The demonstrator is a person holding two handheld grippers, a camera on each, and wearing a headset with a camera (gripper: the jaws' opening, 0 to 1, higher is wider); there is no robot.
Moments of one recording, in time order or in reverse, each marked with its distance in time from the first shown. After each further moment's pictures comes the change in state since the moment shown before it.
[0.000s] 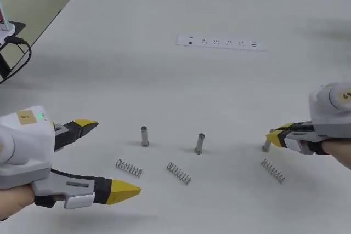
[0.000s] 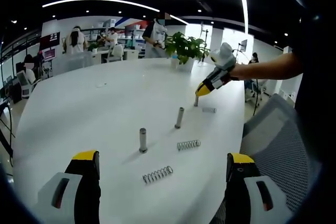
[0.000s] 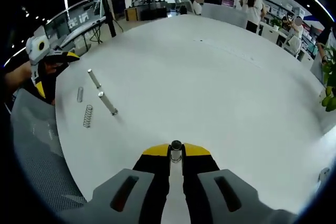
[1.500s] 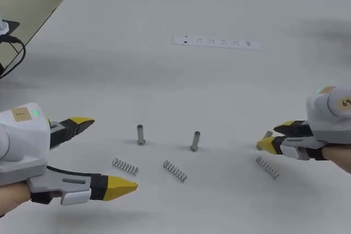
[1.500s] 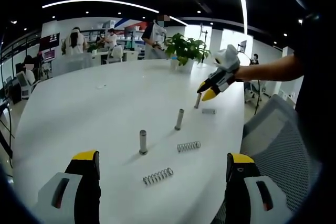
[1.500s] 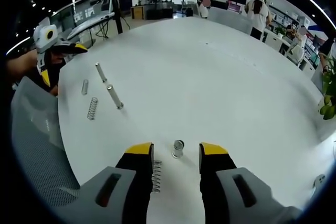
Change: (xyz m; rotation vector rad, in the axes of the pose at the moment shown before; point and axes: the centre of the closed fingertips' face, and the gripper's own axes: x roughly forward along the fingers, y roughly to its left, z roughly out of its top) left arm 0.001 0.000 0.003 0.003 -0.011 -0.005; right arm -0.007 0.006 -0.003 -0.067 -0.010 0.001
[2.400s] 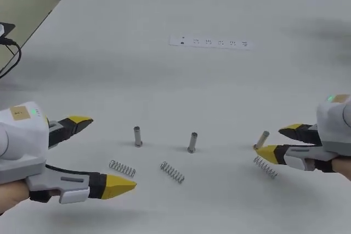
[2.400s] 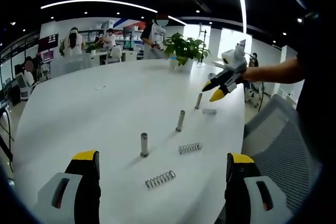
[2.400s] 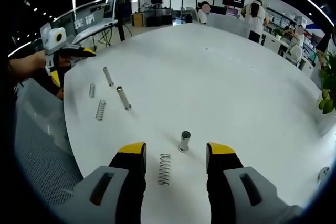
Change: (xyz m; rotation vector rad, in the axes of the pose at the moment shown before) left arm 0.004 0.003 0.005 0.011 0.005 -0.006; right arm -0.018 0.007 -0.006 0.027 -0.058 0.009
